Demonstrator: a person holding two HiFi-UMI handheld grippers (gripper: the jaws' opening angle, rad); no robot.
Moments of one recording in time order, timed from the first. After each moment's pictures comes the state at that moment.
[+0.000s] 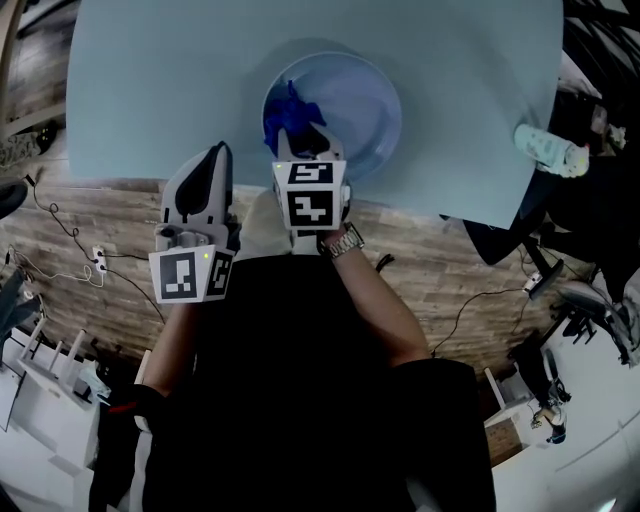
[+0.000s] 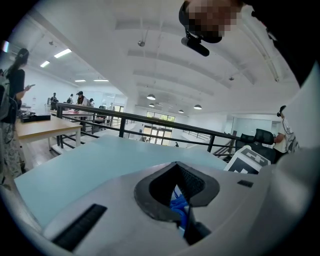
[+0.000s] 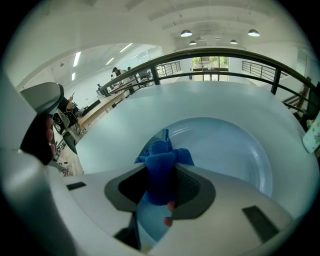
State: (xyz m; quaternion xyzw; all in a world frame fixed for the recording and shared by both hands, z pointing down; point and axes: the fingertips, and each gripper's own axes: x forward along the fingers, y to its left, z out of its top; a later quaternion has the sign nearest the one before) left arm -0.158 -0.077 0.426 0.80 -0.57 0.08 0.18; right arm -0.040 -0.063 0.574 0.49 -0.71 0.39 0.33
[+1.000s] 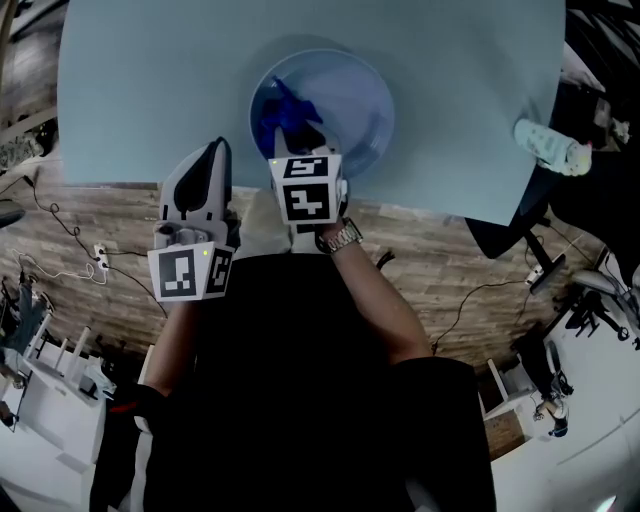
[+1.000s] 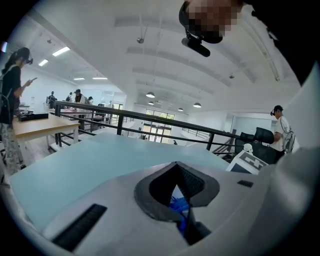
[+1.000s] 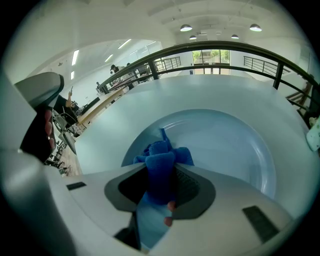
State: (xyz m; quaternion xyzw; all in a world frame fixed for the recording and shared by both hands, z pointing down) left arm -0.142 -0.089 0.435 0.80 -0.57 0.09 0.19; right arm -0.031 -0.064 0.591 0.47 -0.71 0.41 0.34
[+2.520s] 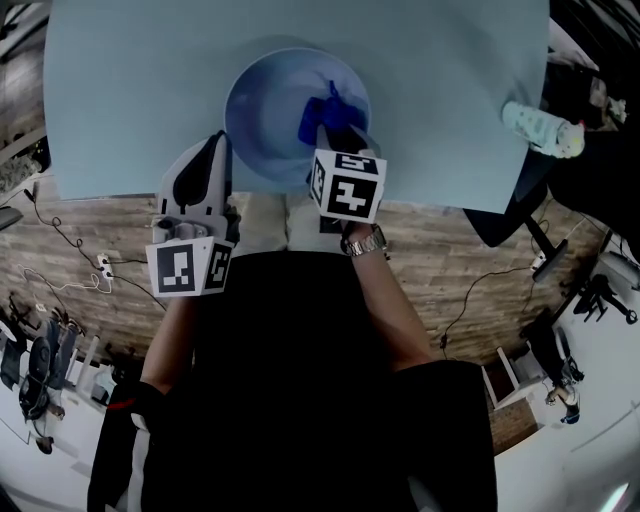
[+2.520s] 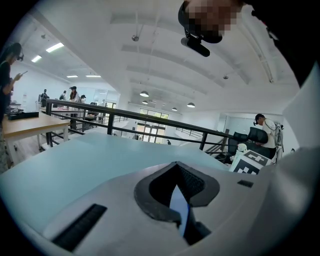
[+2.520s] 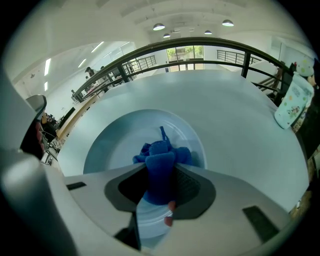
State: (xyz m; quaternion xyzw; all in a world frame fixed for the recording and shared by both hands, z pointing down) left arm -0.096 -0.103 0.434 0.82 -0.54 0.09 0.19; right arm 0.087 -0.051 0.594 0.56 -0.61 0.45 0.33
